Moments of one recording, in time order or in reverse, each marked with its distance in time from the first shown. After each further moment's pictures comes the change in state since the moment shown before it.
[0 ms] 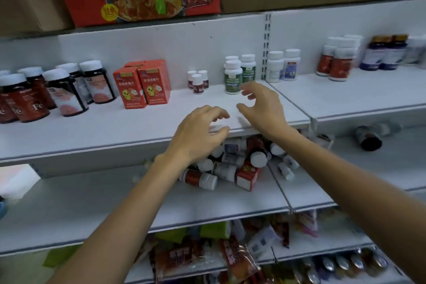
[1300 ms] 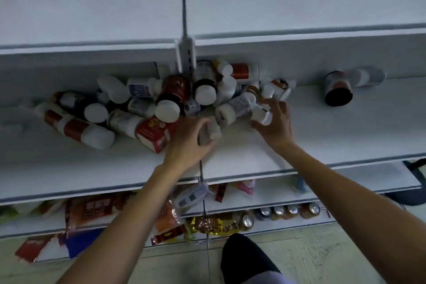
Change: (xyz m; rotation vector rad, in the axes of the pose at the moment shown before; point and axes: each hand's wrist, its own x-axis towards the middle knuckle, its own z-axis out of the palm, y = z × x) left_hand 0.019 0.017 0.329 -0.105 -0.207 -0.321; right_hand -0.084 0.375 0.011 -0.048 -0.204 0.350
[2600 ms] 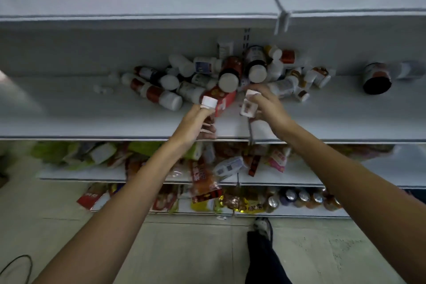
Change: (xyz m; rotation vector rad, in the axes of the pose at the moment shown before) left_hand -0.122 0.001 -0.119 -0.898 0.044 -0.549; right_hand -0.104 -0.181 -0.002 0.667 -0.459 0.109
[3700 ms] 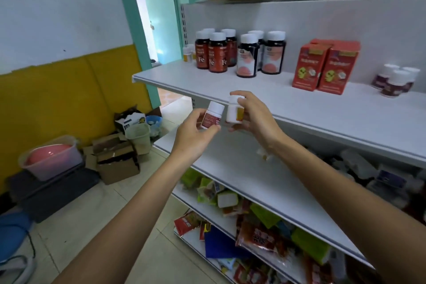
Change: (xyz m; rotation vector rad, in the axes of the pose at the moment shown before) left_hand -0.100 0.102 -0.358 0.298 0.771 0.370; right_hand 0.047 -0.221 0.388 0.236 -0.613 -0.313
